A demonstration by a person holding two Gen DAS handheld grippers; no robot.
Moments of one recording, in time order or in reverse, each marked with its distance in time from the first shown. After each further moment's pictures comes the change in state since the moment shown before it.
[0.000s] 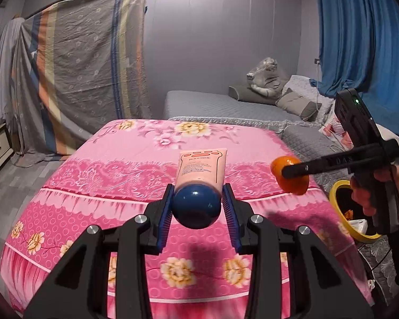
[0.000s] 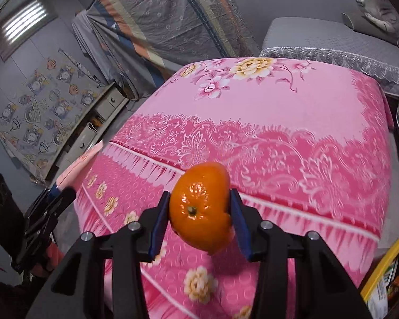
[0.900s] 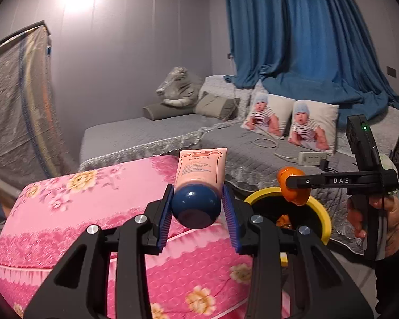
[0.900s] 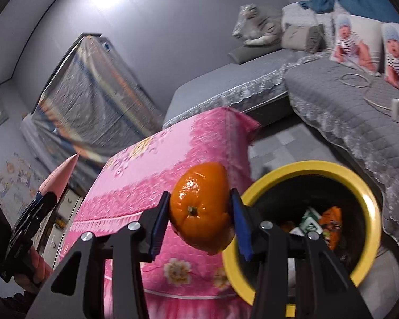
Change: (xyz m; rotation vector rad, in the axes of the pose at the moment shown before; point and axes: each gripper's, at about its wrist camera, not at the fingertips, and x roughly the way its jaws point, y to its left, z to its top) left arm 0.017 -0.243 0.048 0.292 -0.079 -0.350; right arm -0.228 -0.155 -0.139 0.382 -0.471 -0.284
